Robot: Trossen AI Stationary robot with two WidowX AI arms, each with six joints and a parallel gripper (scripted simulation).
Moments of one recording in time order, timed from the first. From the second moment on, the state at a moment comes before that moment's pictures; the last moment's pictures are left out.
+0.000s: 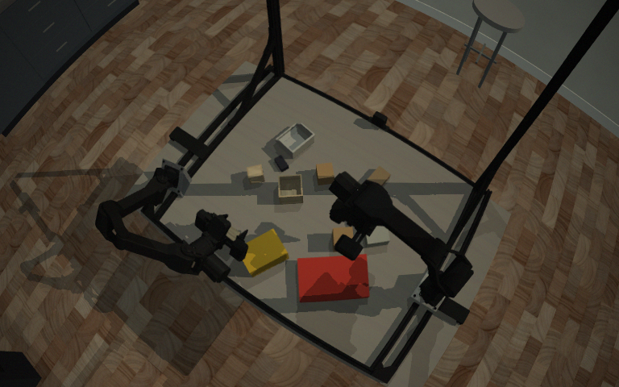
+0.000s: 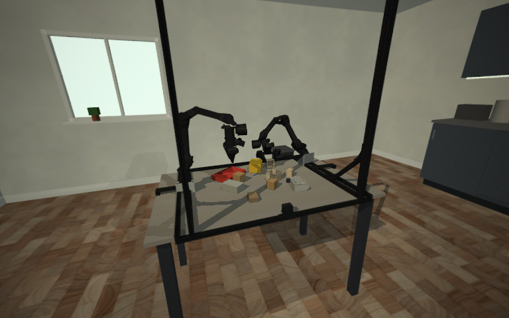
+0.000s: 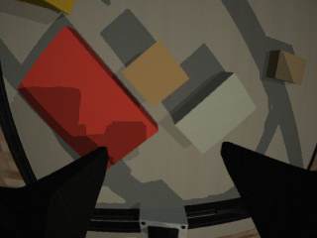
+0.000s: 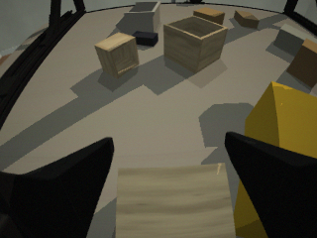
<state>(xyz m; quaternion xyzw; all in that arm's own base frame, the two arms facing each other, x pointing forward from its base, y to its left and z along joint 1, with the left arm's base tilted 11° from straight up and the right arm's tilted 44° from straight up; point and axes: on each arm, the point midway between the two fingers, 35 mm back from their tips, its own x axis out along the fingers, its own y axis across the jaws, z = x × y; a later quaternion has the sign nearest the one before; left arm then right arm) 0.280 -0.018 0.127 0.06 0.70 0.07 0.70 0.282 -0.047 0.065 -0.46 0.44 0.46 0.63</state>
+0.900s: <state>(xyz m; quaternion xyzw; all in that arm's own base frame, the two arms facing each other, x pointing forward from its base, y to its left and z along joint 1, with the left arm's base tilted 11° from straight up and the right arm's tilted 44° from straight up) 0.280 -0.018 0.127 0.06 0.70 0.07 0.70 0.263 -0.033 0.077 -0.51 0.66 0.33 0.44</state>
